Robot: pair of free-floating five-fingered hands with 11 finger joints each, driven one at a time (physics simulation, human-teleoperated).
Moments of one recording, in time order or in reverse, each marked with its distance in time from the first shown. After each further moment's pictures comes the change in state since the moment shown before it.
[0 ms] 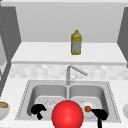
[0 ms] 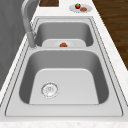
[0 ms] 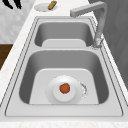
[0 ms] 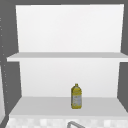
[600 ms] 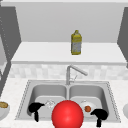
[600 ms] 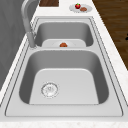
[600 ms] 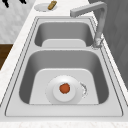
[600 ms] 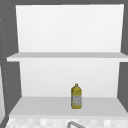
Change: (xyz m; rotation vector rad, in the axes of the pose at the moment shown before) left hand 0.000 0.017 0.015 0.000 -0.011 0.030; right hand 0.000 -0.001 0.000 -0.019 0.001 0.001
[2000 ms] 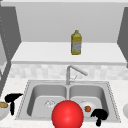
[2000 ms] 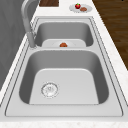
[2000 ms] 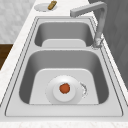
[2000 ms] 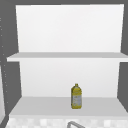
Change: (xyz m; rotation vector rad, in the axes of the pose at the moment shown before) left hand 0.045 0.104 0.141 -0.032 0.055 0.022; right hand 0.000 0.000 0.000 -0.005 0.002 -0.006
